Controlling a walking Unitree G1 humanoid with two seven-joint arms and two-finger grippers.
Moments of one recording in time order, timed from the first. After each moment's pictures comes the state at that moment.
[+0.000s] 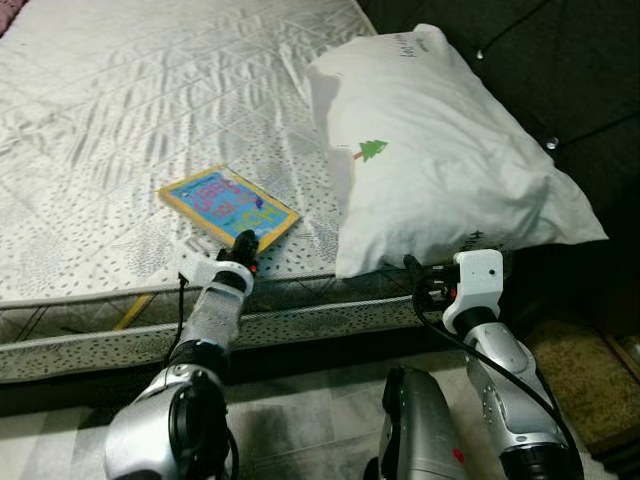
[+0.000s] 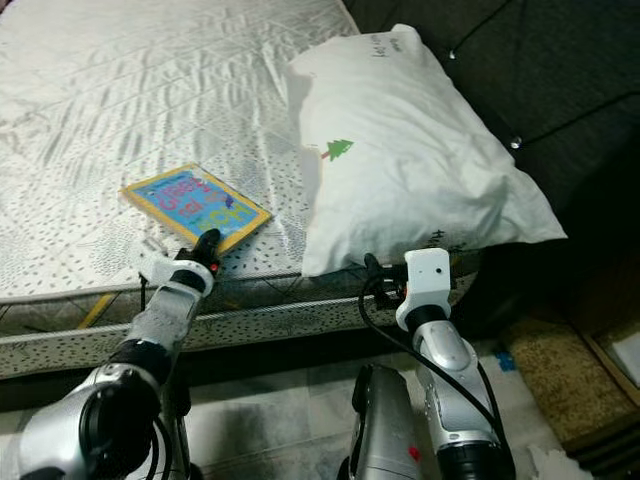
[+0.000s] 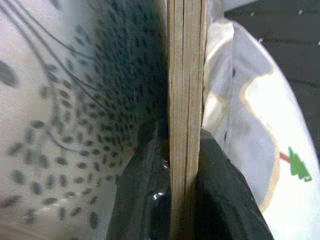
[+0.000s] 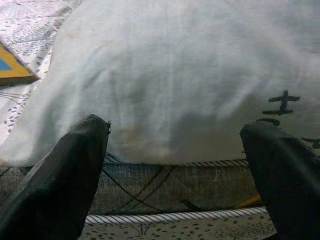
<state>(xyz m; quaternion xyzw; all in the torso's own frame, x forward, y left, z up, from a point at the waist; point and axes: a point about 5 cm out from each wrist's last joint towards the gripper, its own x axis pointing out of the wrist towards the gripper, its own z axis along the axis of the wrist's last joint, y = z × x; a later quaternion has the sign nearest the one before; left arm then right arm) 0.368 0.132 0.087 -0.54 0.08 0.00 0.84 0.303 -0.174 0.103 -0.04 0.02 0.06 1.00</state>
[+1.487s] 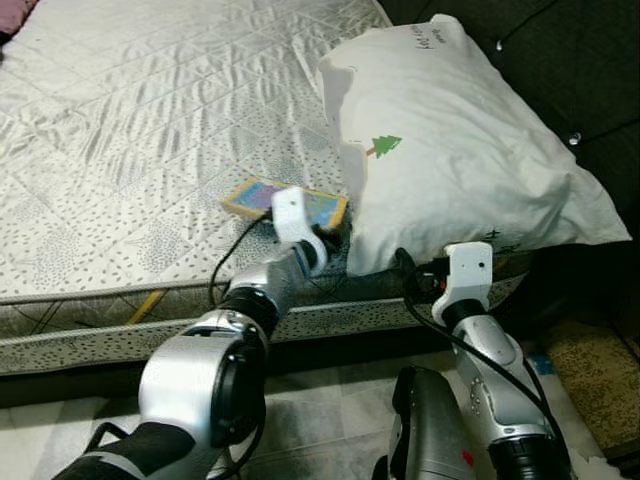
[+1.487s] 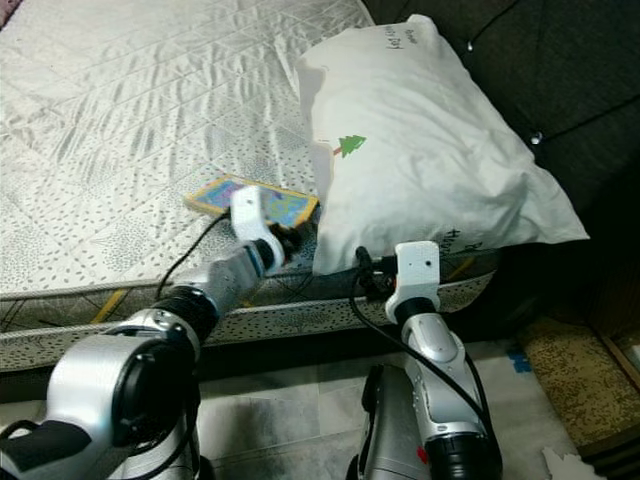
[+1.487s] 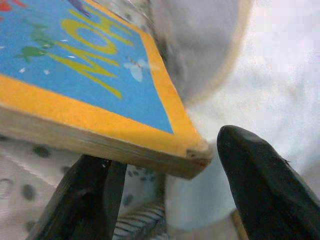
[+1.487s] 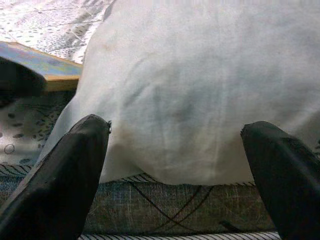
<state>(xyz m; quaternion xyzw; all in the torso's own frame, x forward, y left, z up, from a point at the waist) 0.380 0.031 0.131 -0.22 0.22 -0.20 0.93 0.311 -0.159 0.110 -0.03 0.01 0.06 1.00</state>
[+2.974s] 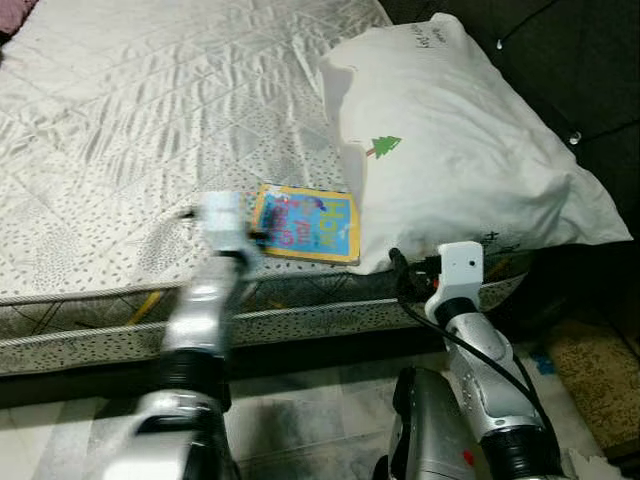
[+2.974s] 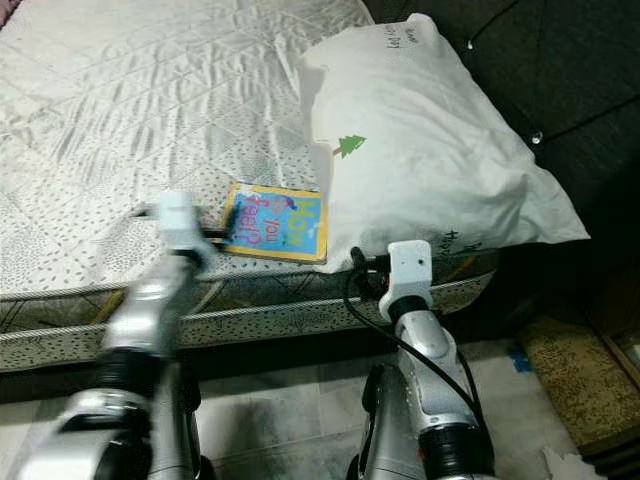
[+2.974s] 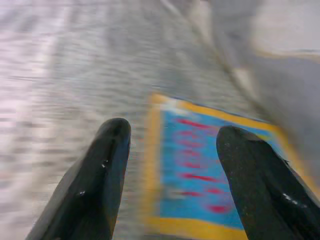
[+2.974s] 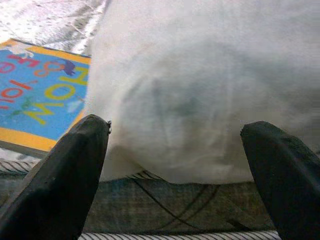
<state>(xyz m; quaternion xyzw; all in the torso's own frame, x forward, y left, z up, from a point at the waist) 0.365 0.142 0.133 -0.11 0.03 -0.05 0.99 0.315 -0.158 0.102 -0.03 0.02 0.06 1.00</state>
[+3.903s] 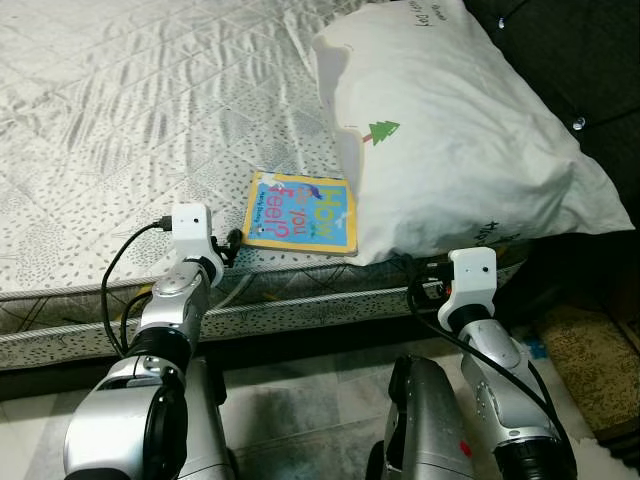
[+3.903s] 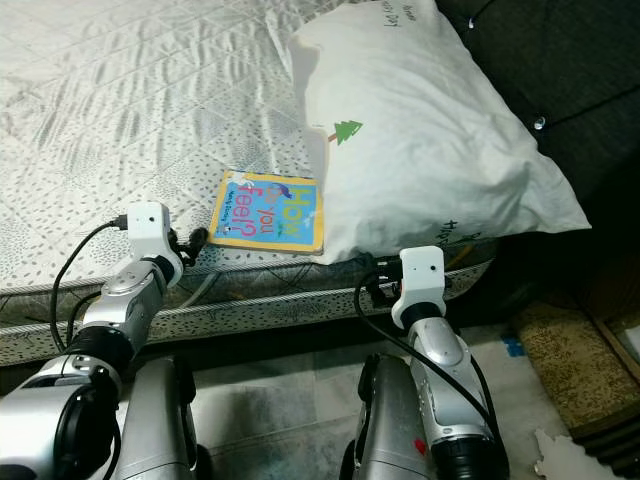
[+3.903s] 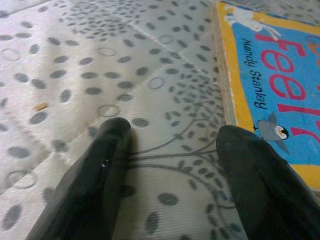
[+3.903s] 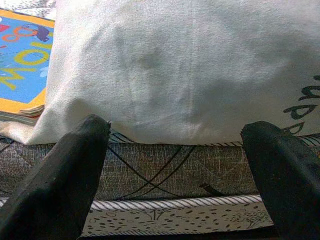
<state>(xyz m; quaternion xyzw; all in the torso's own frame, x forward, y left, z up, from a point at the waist) 0.376 0.175 0.105 -0.05 0.13 -0.02 0.99 0.308 -0.169 0.102 -0.04 0.03 0.05 1.00</state>
